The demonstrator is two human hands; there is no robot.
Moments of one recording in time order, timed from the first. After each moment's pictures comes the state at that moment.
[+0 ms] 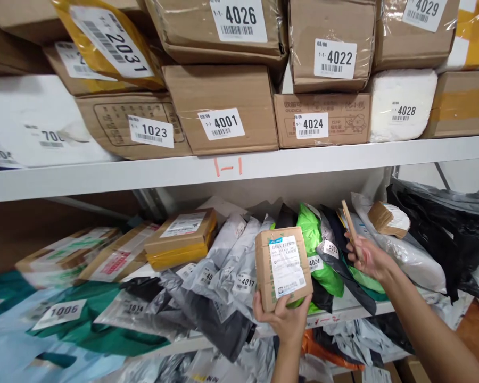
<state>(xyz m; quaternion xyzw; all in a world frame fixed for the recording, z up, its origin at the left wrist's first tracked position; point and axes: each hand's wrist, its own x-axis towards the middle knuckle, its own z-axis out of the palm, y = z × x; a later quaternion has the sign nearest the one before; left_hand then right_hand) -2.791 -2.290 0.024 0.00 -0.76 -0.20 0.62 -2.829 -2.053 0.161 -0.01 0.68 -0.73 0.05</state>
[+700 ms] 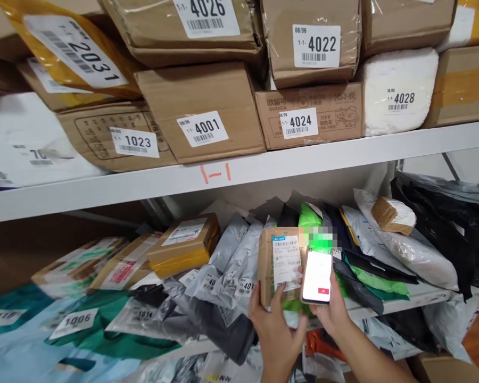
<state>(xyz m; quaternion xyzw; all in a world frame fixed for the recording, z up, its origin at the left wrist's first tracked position) -2.752 -2.313 0.073 -0.07 -0.85 -0.18 0.49 -2.795 -2.197 0.078 -0.01 0.27 -0.96 0.07</state>
